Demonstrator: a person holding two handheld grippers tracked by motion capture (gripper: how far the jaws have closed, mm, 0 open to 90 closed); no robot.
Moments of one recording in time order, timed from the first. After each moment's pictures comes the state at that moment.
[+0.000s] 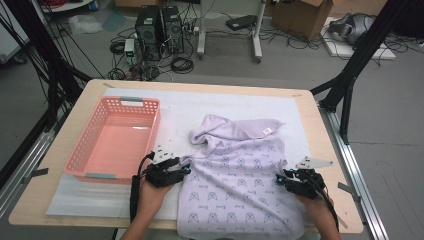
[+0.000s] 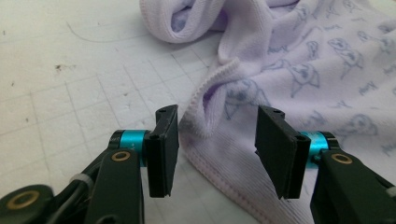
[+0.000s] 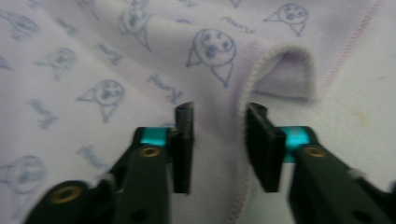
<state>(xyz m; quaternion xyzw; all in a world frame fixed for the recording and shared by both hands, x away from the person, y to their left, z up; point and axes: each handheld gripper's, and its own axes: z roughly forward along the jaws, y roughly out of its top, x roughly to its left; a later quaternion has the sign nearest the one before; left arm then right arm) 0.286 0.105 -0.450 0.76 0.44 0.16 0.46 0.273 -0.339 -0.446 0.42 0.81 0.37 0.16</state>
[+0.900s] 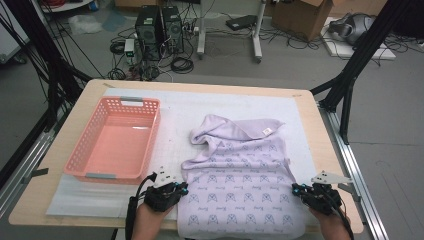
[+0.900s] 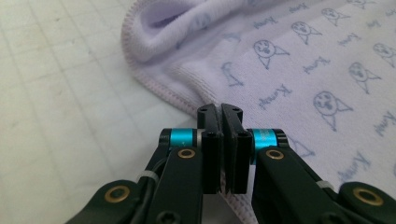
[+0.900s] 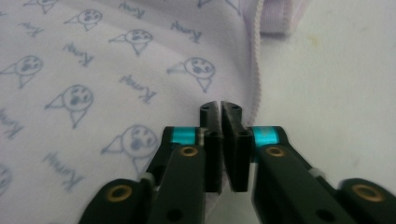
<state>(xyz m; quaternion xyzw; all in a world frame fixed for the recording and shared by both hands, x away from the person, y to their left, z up) 0.227 0.103 -0.452 0.78 0.43 0.12 0.44 0.227 -0.367 -0.442 0.47 0.79 0.36 0.16</state>
